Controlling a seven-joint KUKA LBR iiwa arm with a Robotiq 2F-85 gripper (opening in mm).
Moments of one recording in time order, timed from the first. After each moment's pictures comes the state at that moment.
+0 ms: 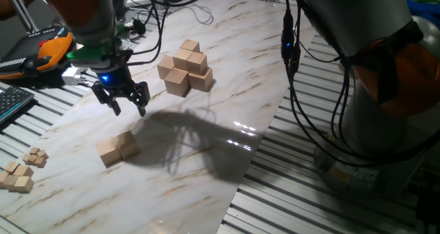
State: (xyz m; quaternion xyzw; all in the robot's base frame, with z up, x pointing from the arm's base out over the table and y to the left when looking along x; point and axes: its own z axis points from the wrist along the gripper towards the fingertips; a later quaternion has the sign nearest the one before) arm 0.584 0.174 0.108 -0.62 -0.78 0.01 0.06
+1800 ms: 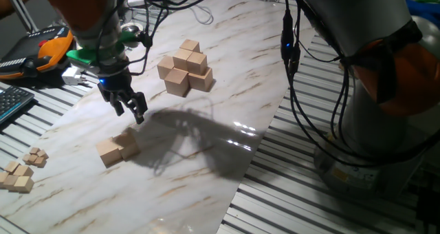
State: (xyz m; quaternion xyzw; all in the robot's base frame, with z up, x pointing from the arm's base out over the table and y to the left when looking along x) arm 0.583 0.179 0.098 -0.73 -0.68 0.00 0.07
